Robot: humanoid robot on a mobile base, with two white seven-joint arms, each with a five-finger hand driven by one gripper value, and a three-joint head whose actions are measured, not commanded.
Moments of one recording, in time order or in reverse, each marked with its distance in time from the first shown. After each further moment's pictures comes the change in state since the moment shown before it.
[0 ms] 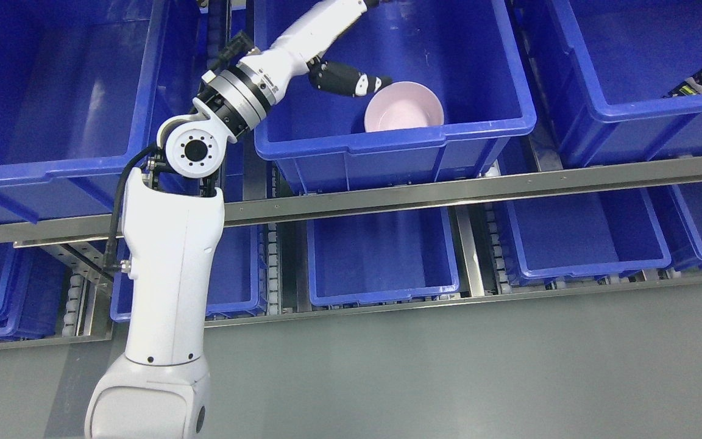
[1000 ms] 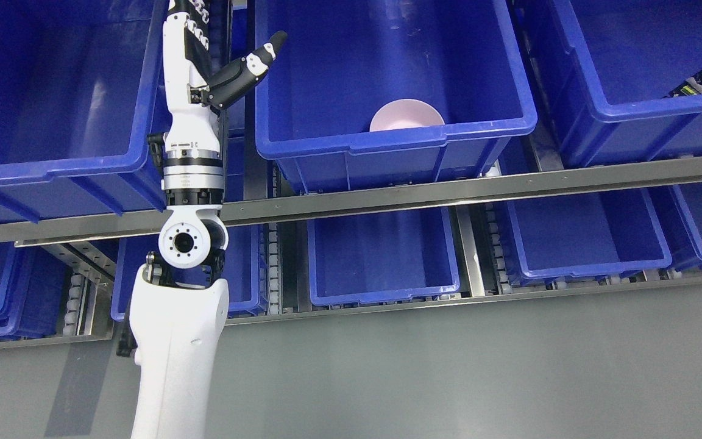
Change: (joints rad) left arm 0.337 0.000 0.006 -0.198 0.460 0.088 0.646; right arm 0.000 0.000 0.000 0.000 0.000 0.000 0.005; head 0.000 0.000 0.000
